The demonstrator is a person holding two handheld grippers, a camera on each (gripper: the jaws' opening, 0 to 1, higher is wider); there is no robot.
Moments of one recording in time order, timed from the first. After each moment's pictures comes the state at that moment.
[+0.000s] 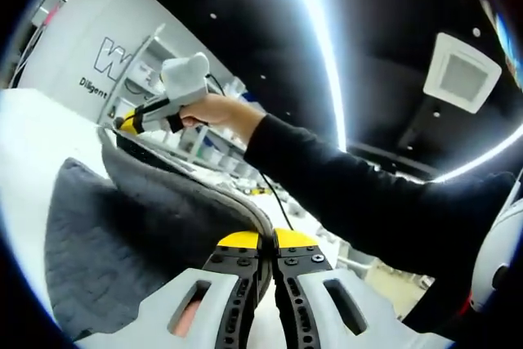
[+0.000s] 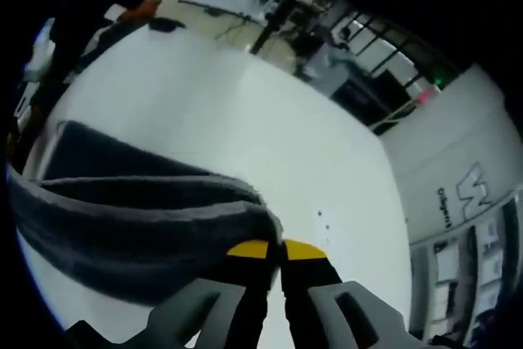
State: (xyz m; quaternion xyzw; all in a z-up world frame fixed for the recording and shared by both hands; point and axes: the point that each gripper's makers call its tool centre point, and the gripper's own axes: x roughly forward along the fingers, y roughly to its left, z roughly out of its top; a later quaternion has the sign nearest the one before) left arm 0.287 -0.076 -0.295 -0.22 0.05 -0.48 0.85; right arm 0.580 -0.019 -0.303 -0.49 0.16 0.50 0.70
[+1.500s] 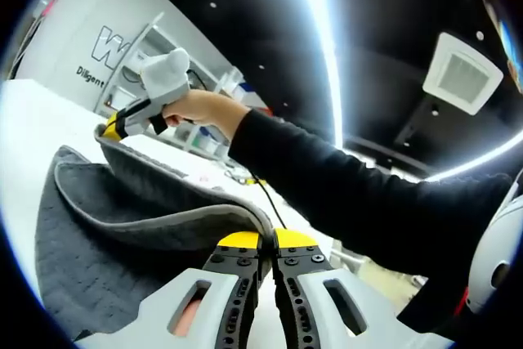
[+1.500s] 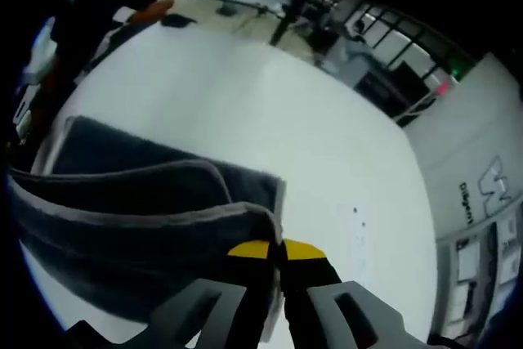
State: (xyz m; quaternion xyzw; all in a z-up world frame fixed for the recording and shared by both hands) left arm 0.281 -0.085 -0.303 -0.22 0.08 -0.49 0.84; right arm 0.570 -0.011 -0.347 -0.48 0.20 0.53 0.67
